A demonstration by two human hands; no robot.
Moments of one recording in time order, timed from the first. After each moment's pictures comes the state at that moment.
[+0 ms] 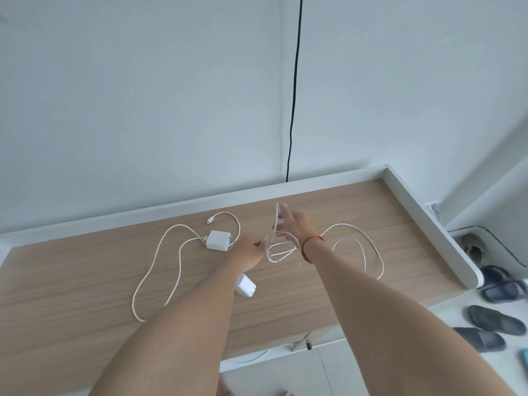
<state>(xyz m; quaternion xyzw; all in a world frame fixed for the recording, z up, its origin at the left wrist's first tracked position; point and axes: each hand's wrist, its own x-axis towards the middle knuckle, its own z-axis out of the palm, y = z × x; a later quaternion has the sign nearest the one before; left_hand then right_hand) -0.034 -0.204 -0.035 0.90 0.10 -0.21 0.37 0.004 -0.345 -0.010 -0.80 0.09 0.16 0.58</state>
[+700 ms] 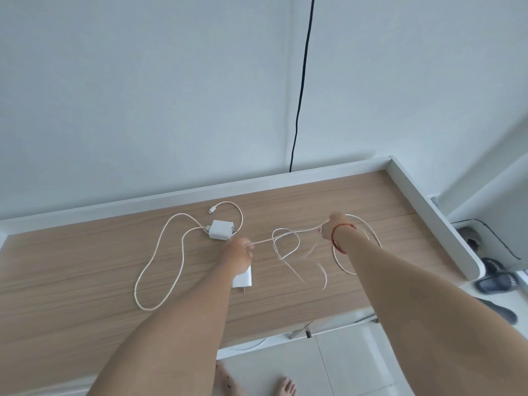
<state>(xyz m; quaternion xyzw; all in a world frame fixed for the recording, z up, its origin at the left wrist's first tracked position) -0.048 -0.175 -0.075 0.92 0.14 -0.22 0.30 0.007 -0.404 -0.022 -0.85 0.24 0.23 0.41</state>
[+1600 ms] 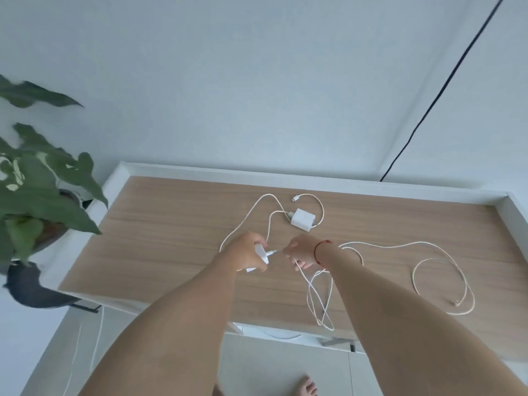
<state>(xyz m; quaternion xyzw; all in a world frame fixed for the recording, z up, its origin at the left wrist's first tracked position) -0.133 -0.029 -0.040 0.89 0.19 -0.22 0.35 -0.054 -0.189 -0.033 -0.85 -0.13 0.46 0.23</state>
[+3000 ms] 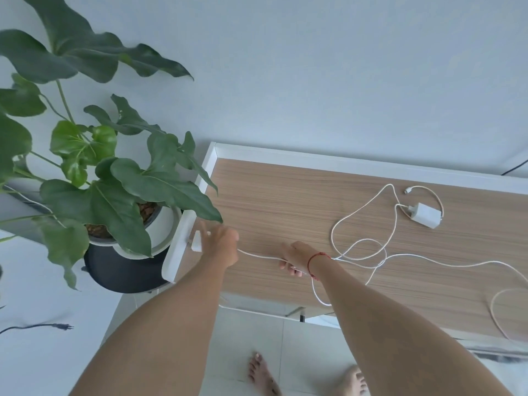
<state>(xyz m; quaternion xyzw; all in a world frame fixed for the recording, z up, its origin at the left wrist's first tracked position) -0.250 0.286 -0.082 0.95 0.23 -0.20 0.05 -0.183 0.107 -0.074 -0.85 -0.09 0.46 0.26</state>
